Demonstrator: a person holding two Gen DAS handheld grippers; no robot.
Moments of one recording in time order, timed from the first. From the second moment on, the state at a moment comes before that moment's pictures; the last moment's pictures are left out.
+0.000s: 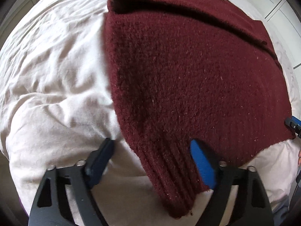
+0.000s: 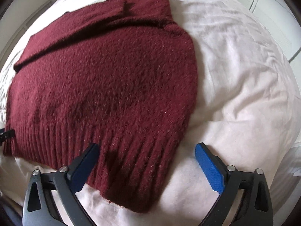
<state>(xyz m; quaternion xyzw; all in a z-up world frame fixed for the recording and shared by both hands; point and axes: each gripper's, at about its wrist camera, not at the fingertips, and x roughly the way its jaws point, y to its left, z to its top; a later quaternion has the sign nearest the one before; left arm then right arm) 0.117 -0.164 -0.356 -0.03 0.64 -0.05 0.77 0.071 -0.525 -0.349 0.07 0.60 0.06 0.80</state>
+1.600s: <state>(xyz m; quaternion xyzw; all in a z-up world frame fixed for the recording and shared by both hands) 0.346 -0.137 -0.269 -0.04 0.55 -0.05 0.83 0.349 -0.525 -0.261 0.13 0.53 0.07 0.83</state>
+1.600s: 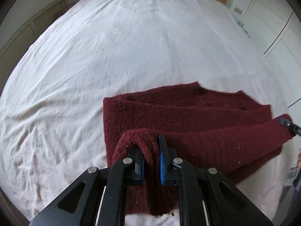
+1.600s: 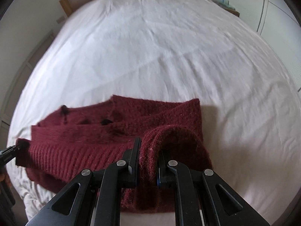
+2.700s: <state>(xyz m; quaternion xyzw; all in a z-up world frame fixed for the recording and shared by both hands) 0.314 -0.206 -0.261 0.03 0.51 -0.06 0.86 0.306 -0.457 -0.243 0.04 0.49 0.11 0.87</state>
